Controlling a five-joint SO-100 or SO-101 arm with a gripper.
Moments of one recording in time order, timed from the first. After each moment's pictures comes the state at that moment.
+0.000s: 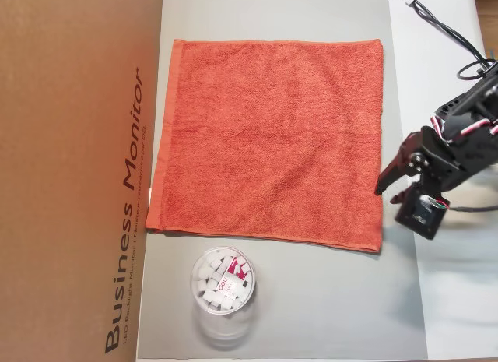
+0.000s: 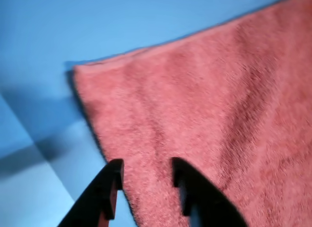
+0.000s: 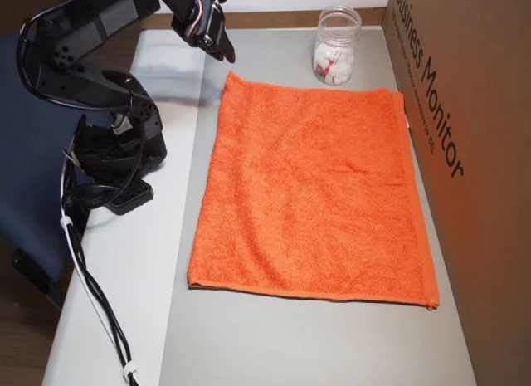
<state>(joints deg) -42.1 138.8 133.0 61.6 61.2</state>
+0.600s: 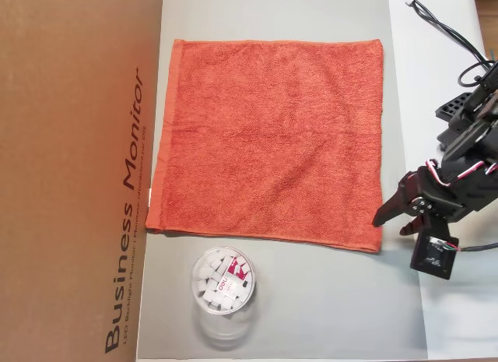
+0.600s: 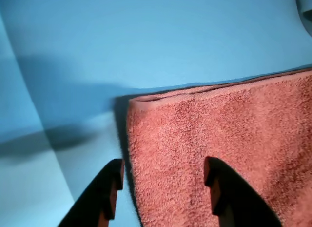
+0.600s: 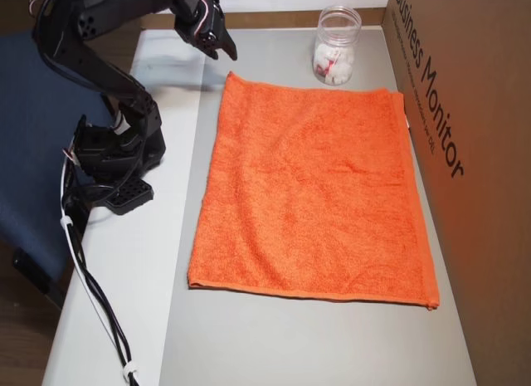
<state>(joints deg) -50.7 123.0 132.6 49.3 61.2</state>
